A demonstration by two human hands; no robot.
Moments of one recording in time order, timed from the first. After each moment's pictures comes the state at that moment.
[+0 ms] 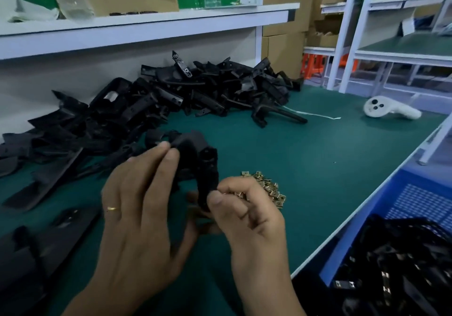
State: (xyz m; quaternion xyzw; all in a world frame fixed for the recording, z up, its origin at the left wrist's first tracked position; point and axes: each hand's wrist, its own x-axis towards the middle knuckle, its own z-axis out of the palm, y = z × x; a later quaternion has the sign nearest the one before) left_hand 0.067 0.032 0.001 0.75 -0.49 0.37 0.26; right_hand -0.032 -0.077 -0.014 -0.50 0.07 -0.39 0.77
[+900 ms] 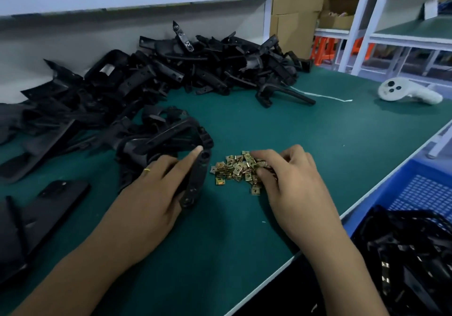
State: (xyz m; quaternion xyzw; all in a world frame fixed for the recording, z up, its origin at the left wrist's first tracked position) left_hand 0.106 0.025 -0.038 0.84 -0.50 0.07 0.18; right_hand -0.048 -0.182 -0.047 -0.91 0.24 -0.29 0.18
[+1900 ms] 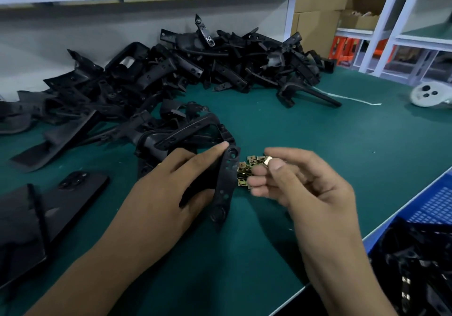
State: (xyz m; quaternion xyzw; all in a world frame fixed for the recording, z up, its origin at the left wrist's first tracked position) left_hand 0.103 0.033 -0.030 0.81 -0.51 0.11 0.28; right_hand -0.039 -0.131 -0.035 -0.54 0.08 -0.40 0.73
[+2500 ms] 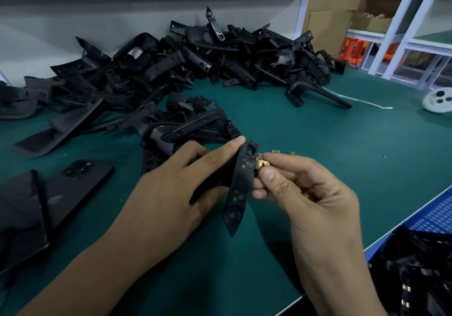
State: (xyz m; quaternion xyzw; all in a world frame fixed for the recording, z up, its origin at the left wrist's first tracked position) left_hand 0.097 0.032 -0.027 0.80 -0.52 0.12 0.28; right_hand -0.032 -0.119 -0.038 -0.56 0.09 -0.41 0.72
